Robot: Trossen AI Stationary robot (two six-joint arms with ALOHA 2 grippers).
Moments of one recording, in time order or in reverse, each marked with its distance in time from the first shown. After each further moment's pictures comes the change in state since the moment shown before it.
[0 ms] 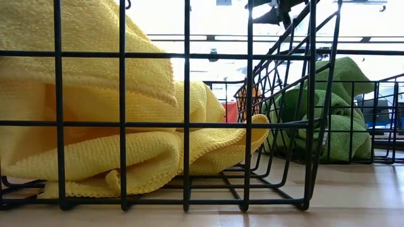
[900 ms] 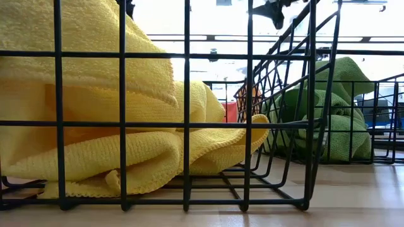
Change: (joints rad) left arm 0.193 -0.095 0.081 0.453 -0.355 0.657; right arm 0.004 0.004 0.000 -0.026 -0.338 0.012
